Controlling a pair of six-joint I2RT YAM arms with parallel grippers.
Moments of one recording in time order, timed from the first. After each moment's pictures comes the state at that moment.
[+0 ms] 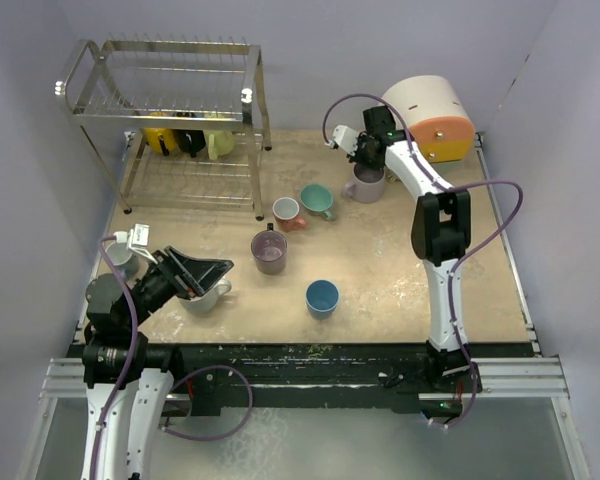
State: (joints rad) left arm -0.02 0.27 0.60 -0.39 0.68 -0.91; right arm 0.25 2.35 2.12 -0.70 0.04 -1.00
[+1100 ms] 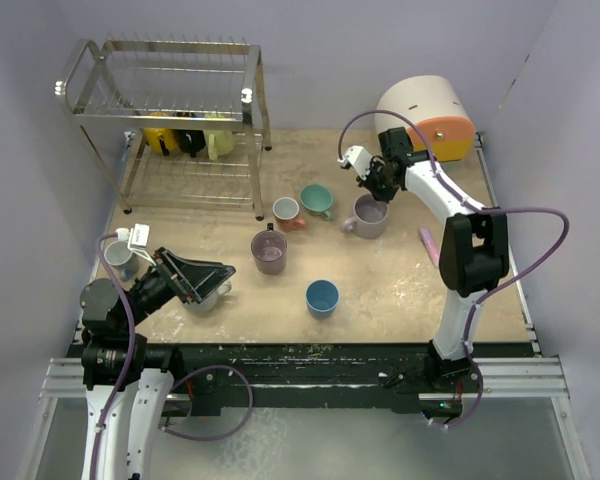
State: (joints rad) left arm -0.02 0.25 0.60 -0.30 0.79 -0.97; right arm 0.24 1.95 1.61 -0.70 -0.13 -0.82
